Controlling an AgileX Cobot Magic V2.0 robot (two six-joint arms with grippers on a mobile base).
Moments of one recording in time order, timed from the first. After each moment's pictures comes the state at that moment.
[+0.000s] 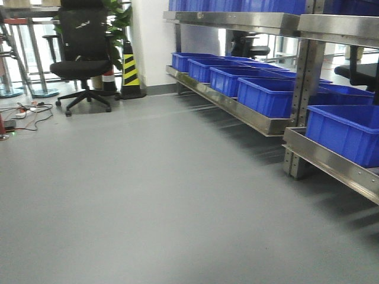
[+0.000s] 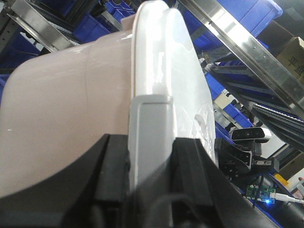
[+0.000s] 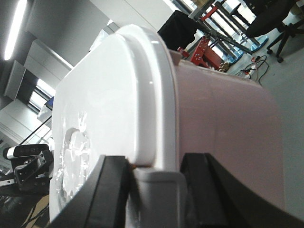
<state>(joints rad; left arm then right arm) -0.01 1.64 -1.76 -1.52 1.06 0.74 -0.25 1.43 -1.29 1.75 1.02 -0.85</state>
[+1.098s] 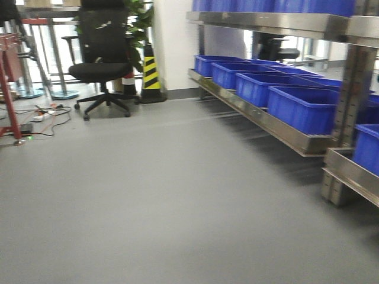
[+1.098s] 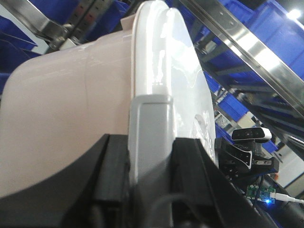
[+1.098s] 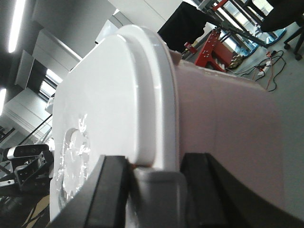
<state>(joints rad) -0.01 1.64 -1.76 -1.52 1.06 0.74 -0.25 1.43 -1.29 1.75 1.02 -0.85</state>
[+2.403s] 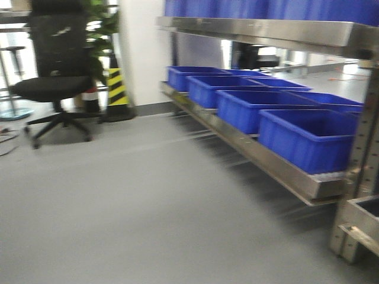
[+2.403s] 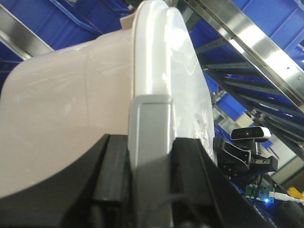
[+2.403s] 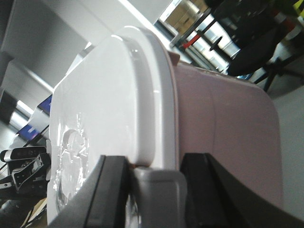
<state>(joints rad) -0.01 1.64 -1.76 -1.52 1.06 0.74 -0.25 1.43 -1.29 1.75 1.01 -0.85</state>
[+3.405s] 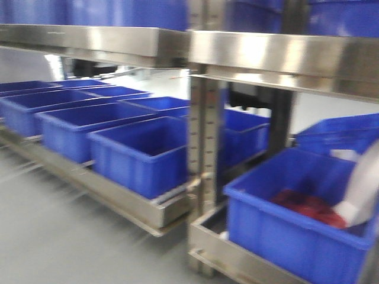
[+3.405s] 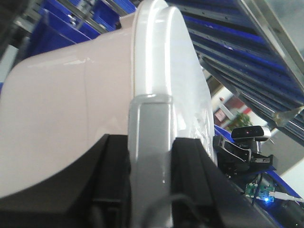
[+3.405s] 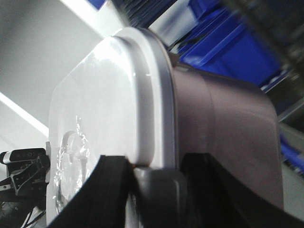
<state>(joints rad) -0.01 1.64 -1.76 -1.51 1.06 0.74 -0.25 1.43 -1.29 1.75 1.00 -0.85</state>
